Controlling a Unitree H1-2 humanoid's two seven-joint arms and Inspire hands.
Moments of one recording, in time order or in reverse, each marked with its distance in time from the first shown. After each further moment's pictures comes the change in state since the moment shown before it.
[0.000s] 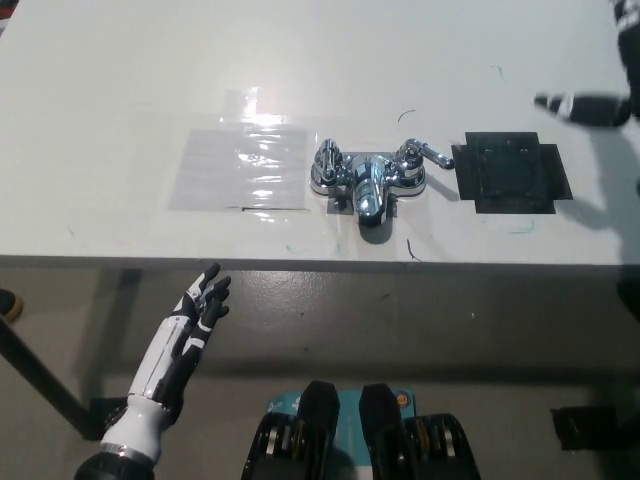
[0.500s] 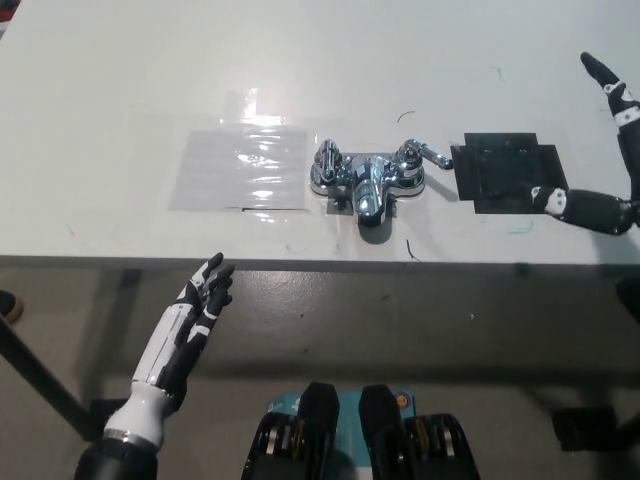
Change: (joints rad) left_arm -0.040 0.000 0.000 0.025 0.000 0.003 0.000; right_arm 0.268 0.005 -0.001 -0.444 0.192 -0.007 0.001
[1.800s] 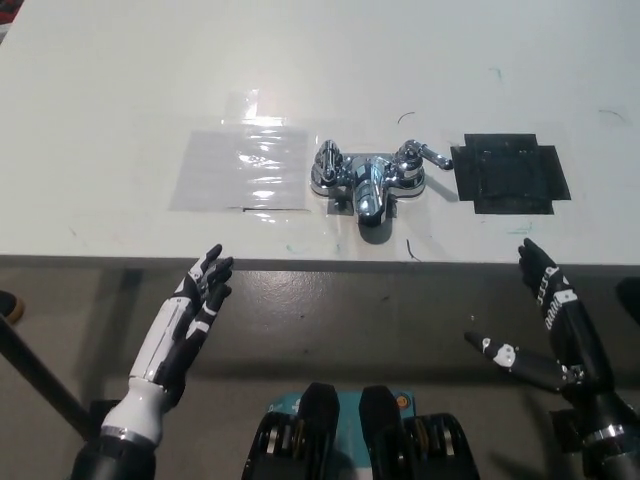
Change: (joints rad) left_arm 0.016 0.002 0.001 -0.032 -0.007 -0.005 -0.001; right_arm 0.333 0.228 -0.052 0.321 0.316 -0.391 0.016
